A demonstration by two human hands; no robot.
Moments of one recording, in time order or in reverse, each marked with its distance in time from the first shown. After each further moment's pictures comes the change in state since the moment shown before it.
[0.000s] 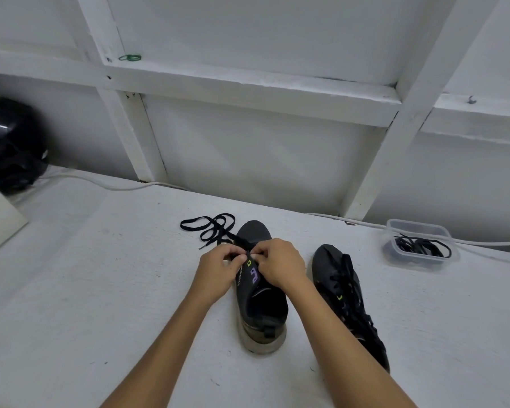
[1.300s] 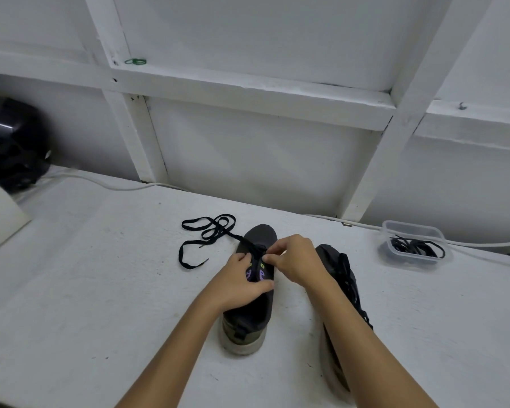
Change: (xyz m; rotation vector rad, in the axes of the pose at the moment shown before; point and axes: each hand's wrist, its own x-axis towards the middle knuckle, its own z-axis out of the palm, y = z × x) left_hand -0.021 0.030 0.009 0.276 -0.422 -0.183; right_hand -0.009 0.024 -0.028 0.119 0.013 -0.037
